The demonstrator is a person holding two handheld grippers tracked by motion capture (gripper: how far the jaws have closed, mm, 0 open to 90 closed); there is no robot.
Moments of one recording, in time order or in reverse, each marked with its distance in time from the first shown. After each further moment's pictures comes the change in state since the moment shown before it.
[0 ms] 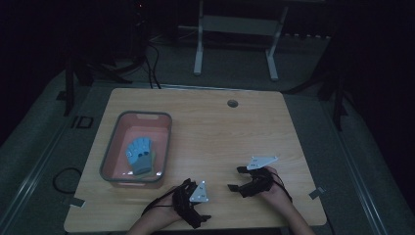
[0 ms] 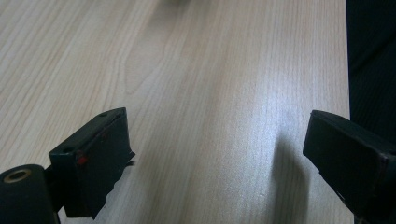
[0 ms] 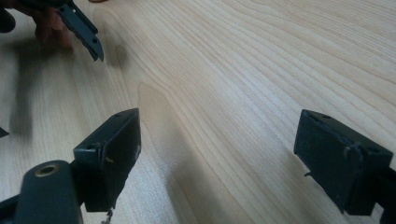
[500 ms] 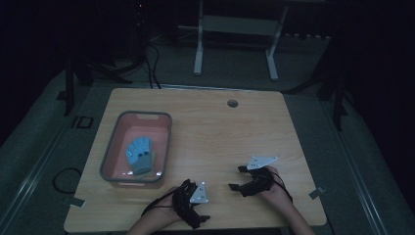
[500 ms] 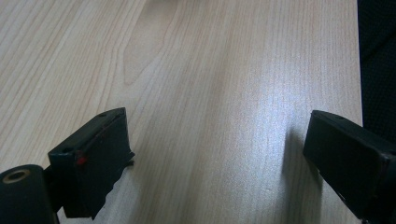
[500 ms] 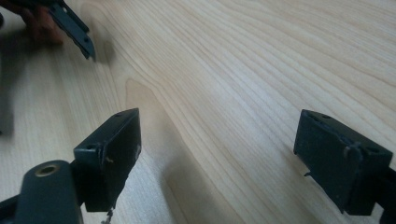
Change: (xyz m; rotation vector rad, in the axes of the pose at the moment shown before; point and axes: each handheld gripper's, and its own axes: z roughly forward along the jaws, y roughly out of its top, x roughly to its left) left arm -0.001 -0.003 0.004 0.017 0.007 0.020; right arm -0.003 -0.002 0.000 0.012 -0.031 -0.012
